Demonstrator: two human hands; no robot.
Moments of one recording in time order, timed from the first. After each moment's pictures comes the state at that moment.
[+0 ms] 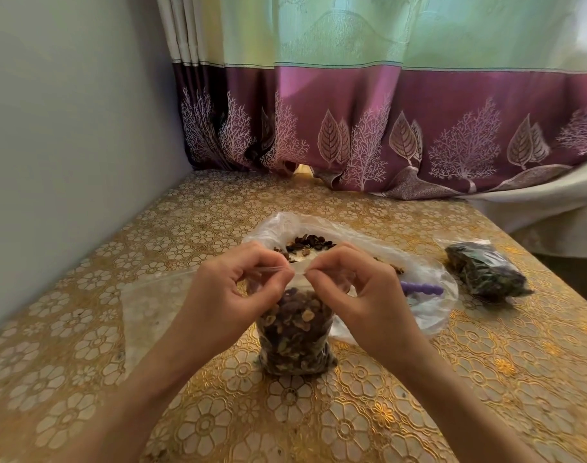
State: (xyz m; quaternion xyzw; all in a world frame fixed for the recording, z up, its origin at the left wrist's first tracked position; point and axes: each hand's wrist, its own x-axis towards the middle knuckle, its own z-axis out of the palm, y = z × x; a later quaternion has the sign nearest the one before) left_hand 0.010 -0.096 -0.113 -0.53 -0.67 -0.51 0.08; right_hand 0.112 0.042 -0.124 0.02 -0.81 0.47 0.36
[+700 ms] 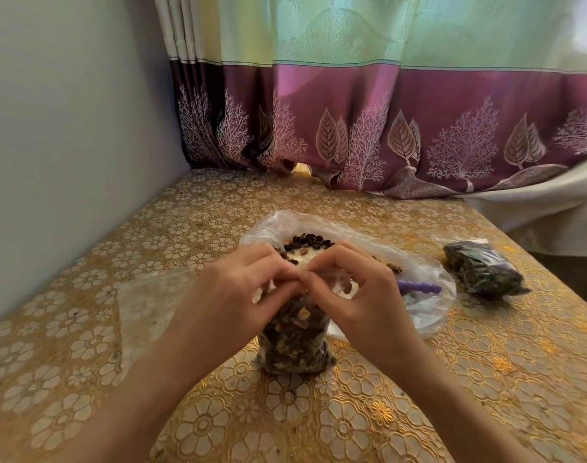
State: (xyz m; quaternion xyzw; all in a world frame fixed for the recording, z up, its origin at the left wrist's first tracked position) left_hand 0.012 -0.097 -0.110 -0.59 -0.71 -0.34 0.20; right_hand 0.112 0.040 -0.124 0.03 -0.82 0.42 0.38
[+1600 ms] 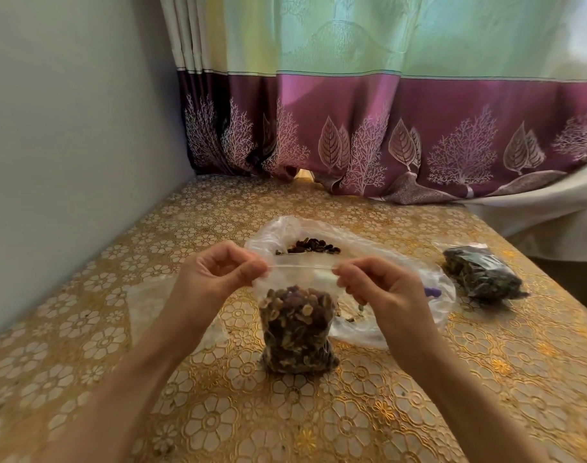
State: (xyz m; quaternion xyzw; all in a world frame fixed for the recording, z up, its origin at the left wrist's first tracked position) left_hand -0.018 -0.106 -0.126 -0.40 -0.60 -0.68 -0.12; right_hand 0.122 0.058 -0.134 -0.05 -0.71 0.62 0.34
